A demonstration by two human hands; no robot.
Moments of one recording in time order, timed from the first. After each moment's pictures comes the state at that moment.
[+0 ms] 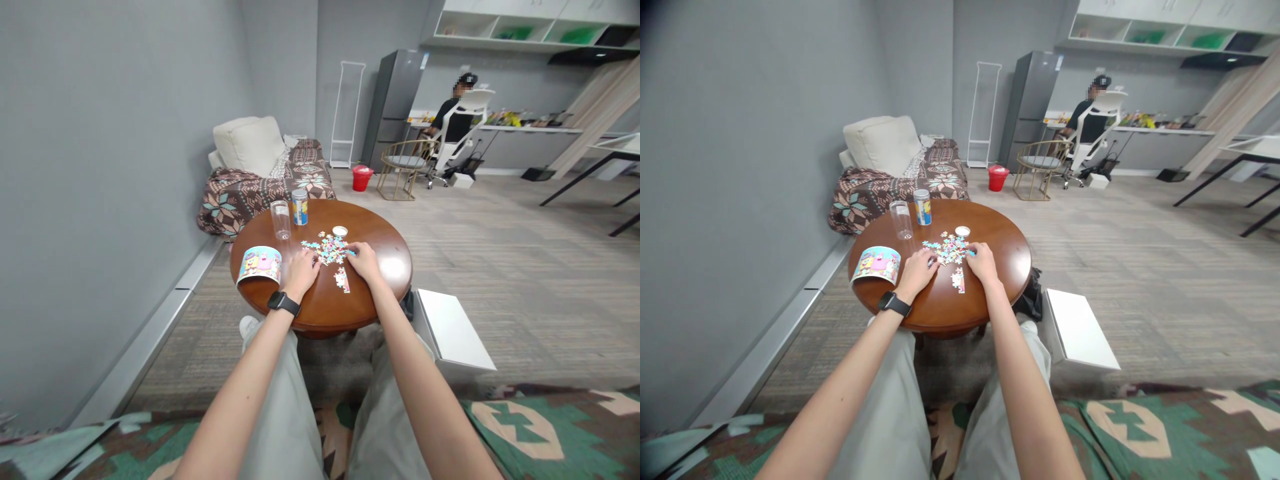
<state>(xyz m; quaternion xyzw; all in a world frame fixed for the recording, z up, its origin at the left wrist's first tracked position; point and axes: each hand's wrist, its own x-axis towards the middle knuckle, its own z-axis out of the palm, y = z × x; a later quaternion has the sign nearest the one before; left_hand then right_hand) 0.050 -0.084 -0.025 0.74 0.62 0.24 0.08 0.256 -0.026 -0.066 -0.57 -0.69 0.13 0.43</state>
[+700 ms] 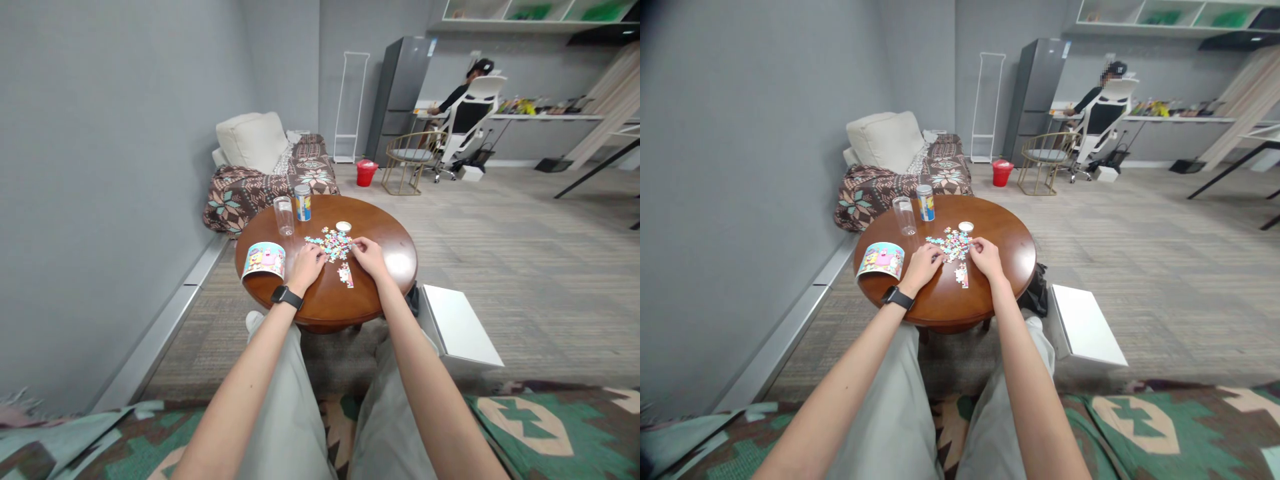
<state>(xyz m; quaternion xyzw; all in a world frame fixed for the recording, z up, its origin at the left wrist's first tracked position) 0.049 -0.082 -0.027 0.76 0.58 0.28 0.09 0.254 -0.038 -0.051 -0.55 -0.66 0.22 0.47</state>
